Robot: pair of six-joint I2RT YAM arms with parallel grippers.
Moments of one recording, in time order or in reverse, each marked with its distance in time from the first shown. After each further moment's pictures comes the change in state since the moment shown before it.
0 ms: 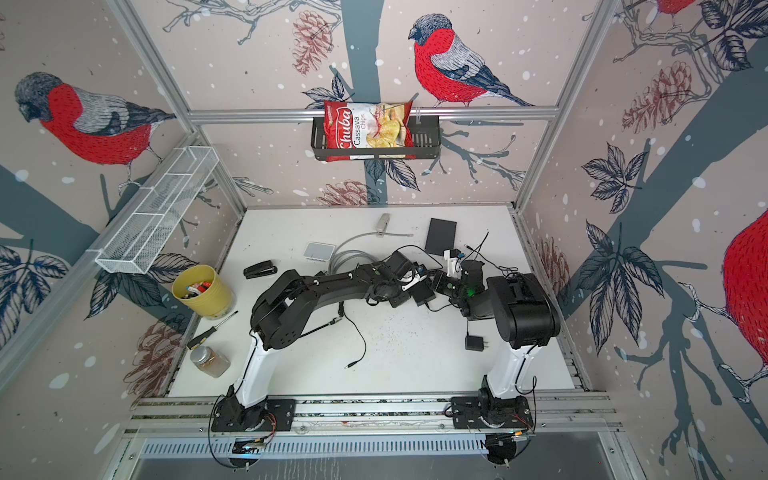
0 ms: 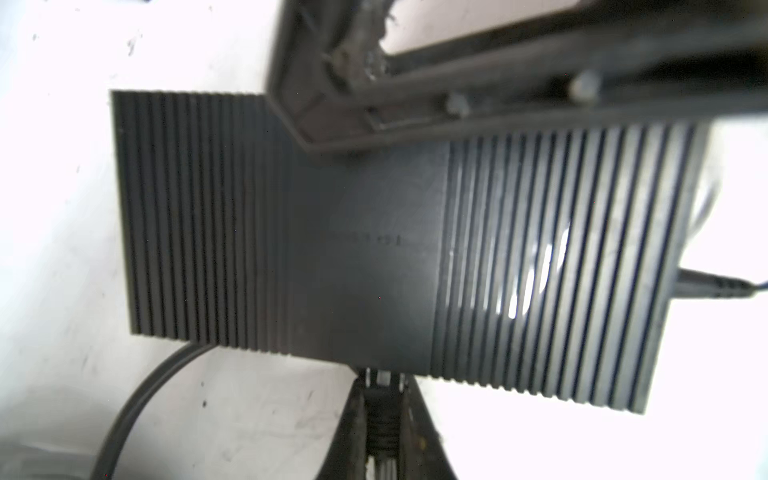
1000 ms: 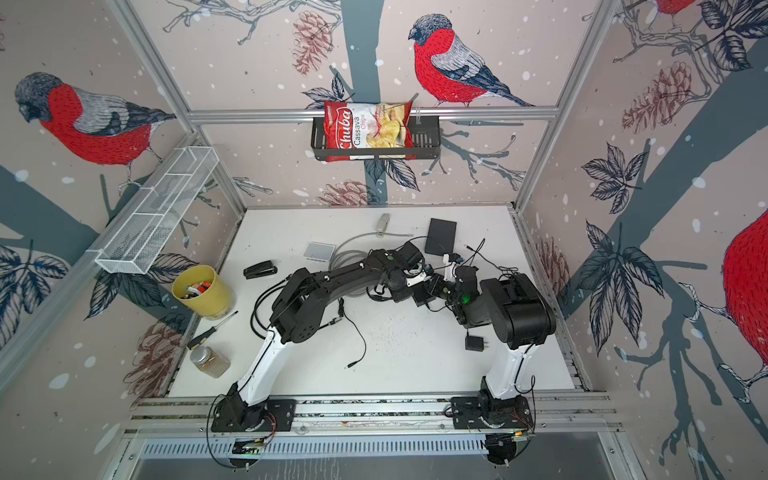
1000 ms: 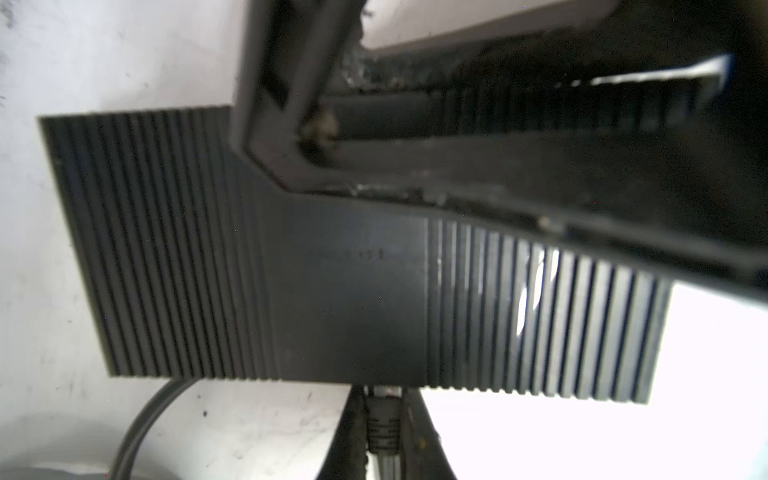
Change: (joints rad) left arm -0.002 0.177 0.372 -0.417 0.030 0.085; right arm 0.069 0.005 -0.050 0.094 0.170 0.031
